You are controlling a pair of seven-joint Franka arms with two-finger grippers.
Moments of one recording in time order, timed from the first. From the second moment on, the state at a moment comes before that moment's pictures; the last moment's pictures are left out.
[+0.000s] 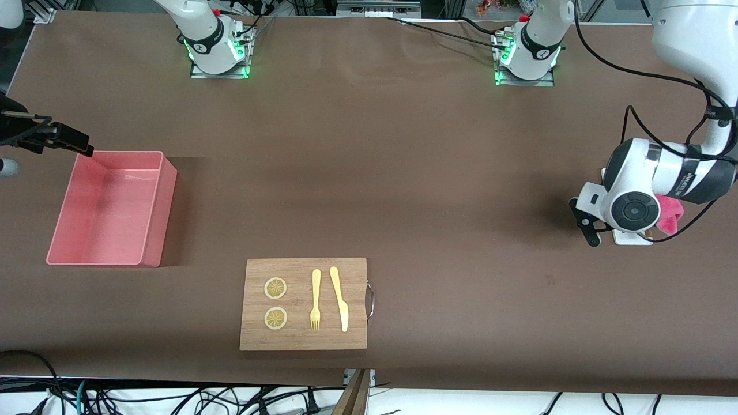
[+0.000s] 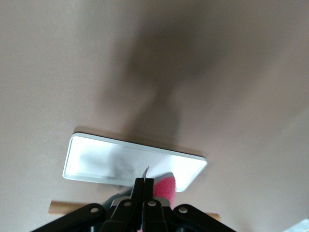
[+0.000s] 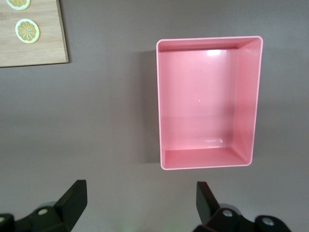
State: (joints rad) left arm 0.22 0.48 -0.27 -1.73 0.55 1.74 0.89; right arm -0.03 0.12 -0.01 -1.52 -0.03 1.53 0.01
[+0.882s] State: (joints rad) left arm 0.06 0.47 -0.28 -1.43 -0.06 1.45 0.48; right arm 0.07 0.28 0.01 -1.52 0.30 1.71 0.54
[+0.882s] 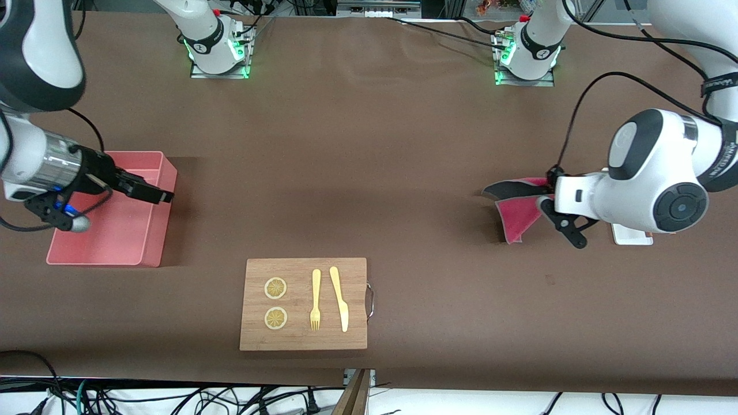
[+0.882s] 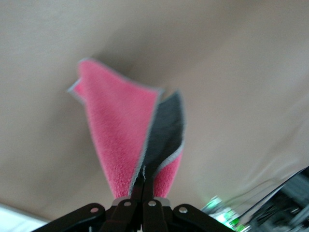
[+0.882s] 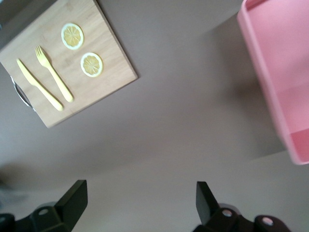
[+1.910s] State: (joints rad) left arm -0.32 0.54 -0.29 -1.33 -0.47 1.88 -0.17; right arm 0.14 0.52 0.29 -1.54 0.30 2.06 1.21
